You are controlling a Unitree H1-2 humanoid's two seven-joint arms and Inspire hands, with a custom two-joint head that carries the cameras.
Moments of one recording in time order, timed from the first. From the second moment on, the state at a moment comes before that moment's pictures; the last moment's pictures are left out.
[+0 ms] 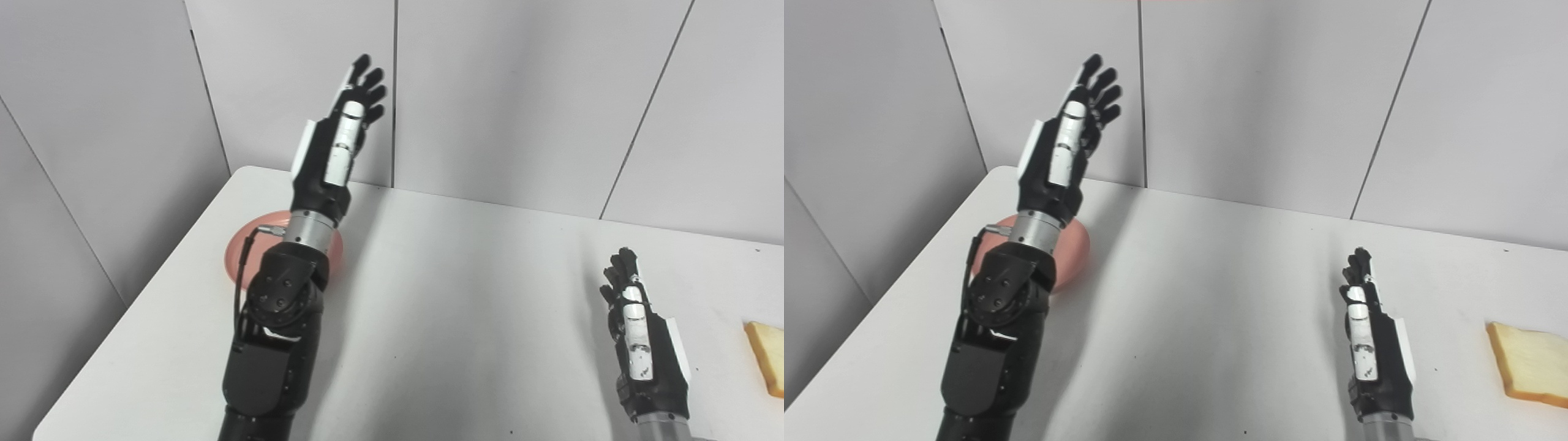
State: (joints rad) left arm -0.51 0.05 0.12 -0.23 -0.02 0.22 0.00; right arm -0.15 -0.04 0.00 -0.15 0.06 0.03 0.05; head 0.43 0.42
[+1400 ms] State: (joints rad) left arm -0.47 0.27 0.45 0.14 -0.29 0.15 0.05; right arm -0.15 -0.03 0.01 -0.19 0.06 0.07 0.04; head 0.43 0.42
